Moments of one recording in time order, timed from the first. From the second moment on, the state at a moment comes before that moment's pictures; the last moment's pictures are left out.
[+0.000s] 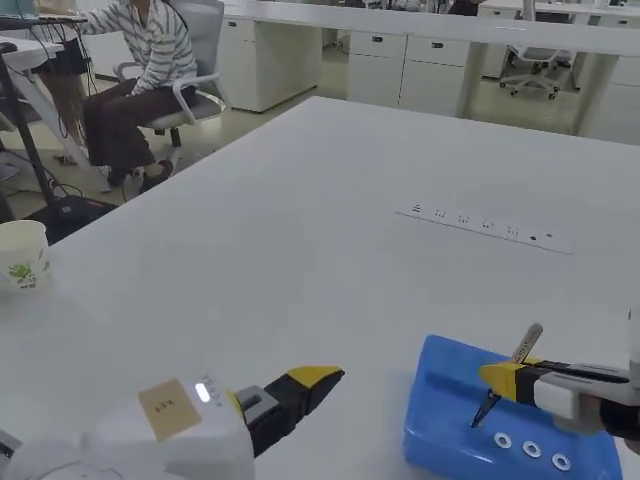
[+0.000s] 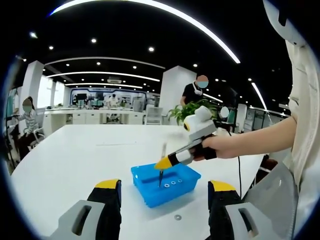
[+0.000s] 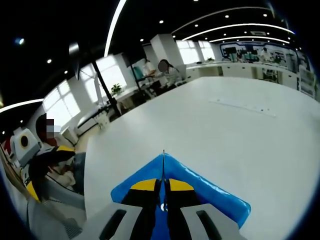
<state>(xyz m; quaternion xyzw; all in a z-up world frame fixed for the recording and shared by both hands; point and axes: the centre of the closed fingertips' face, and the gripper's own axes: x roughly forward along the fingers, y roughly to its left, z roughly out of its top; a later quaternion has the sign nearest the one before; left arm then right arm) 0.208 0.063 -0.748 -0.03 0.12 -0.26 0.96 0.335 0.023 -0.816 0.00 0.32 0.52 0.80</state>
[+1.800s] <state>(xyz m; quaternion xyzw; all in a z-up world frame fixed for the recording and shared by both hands) 0.212 0.067 -0.730 -0.06 0.09 -0.24 0.96 0.261 0.028 -0.766 -0.03 0.23 0.56 0.79</state>
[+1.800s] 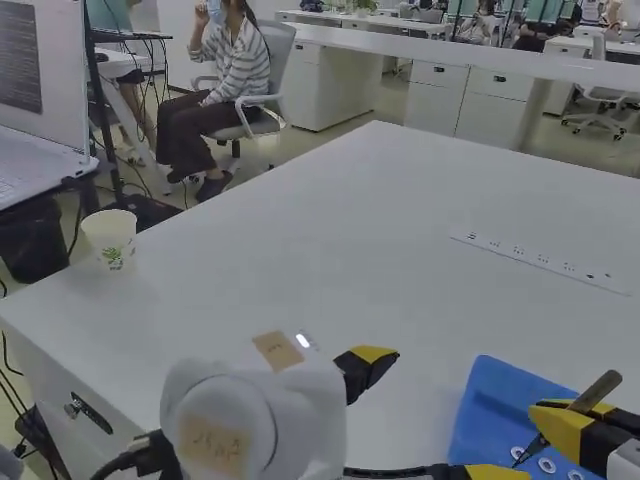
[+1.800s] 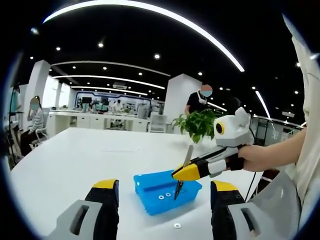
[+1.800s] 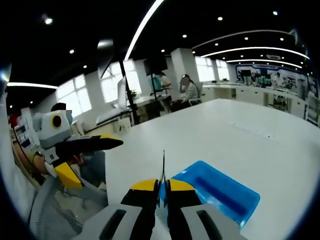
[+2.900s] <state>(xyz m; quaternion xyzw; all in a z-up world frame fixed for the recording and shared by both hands) 0.208 0.047 -0.724 -0.04 0.07 -0.29 0.95 0.227 0.035 -0.828 -0.04 0.27 0.60 0.75</state>
